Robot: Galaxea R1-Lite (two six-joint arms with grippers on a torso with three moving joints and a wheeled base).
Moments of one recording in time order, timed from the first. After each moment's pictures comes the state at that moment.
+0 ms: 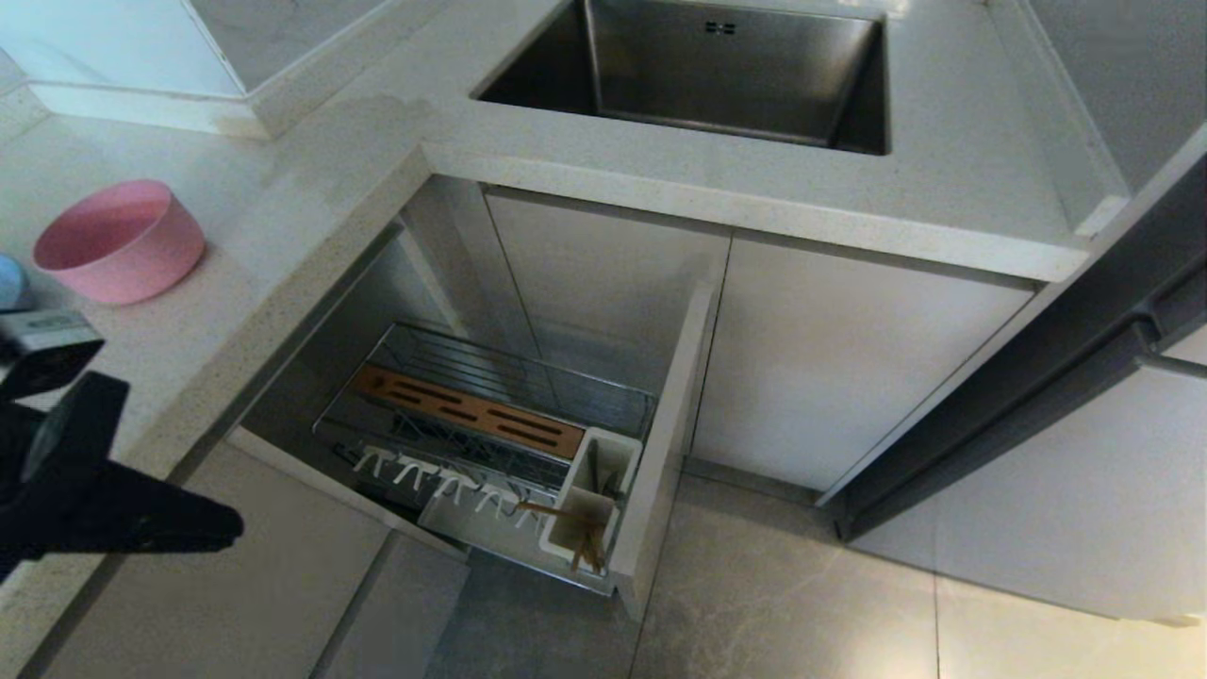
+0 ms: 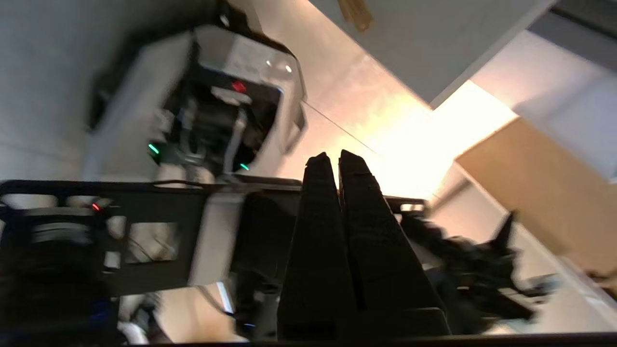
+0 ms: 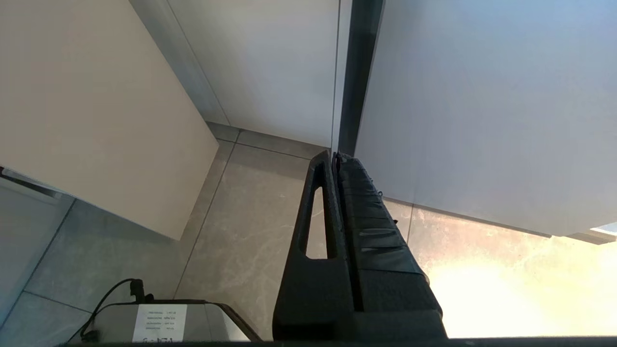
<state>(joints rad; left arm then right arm) -0.15 1.28 -1.41 1.11 -0.35 -0.65 0.00 0.00 0.00 0.00 0.00 0.03</state>
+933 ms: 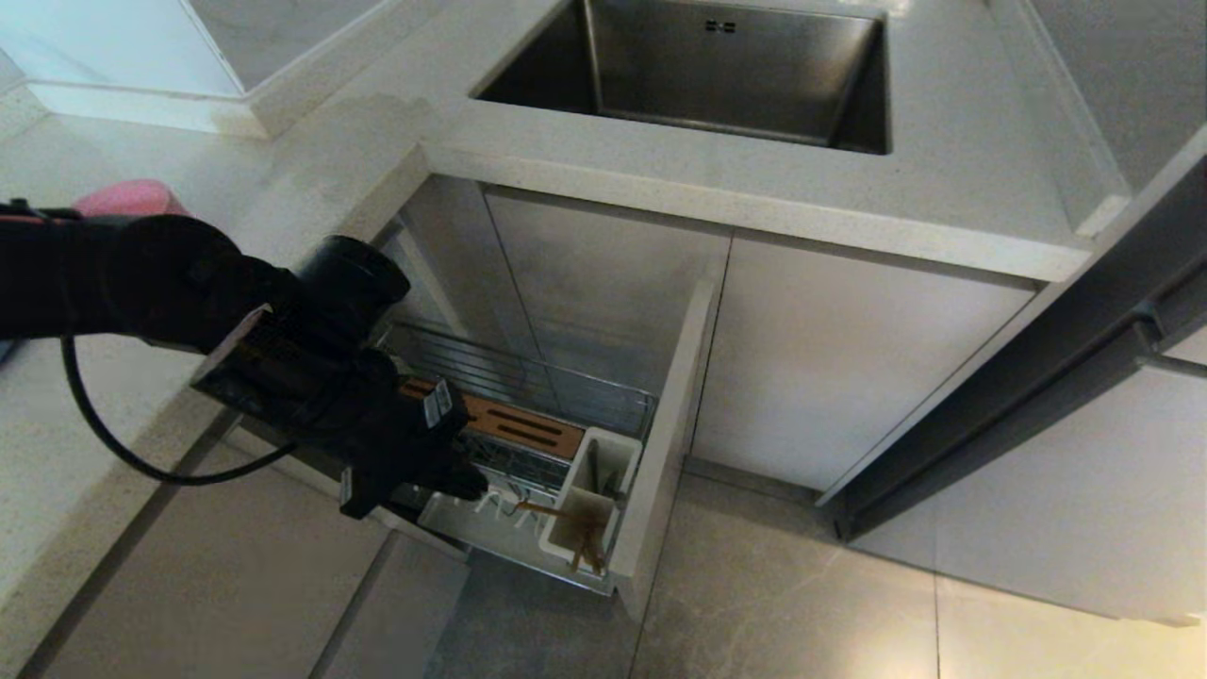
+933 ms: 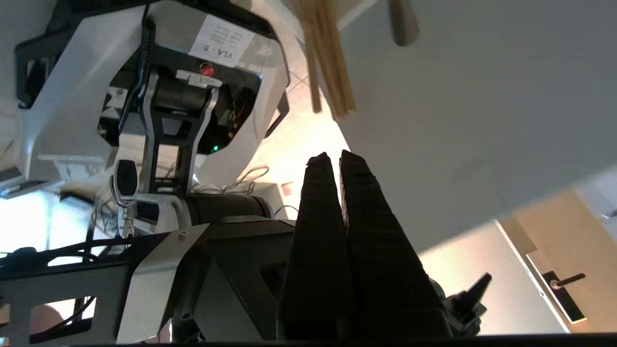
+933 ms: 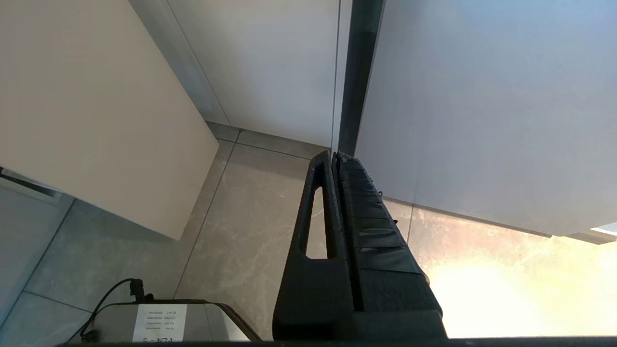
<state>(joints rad) -0.32 1.77 -1.43 0.77 -0.36 -0.83 0.00 0.00 0.00 0.00 0.00 0.03</state>
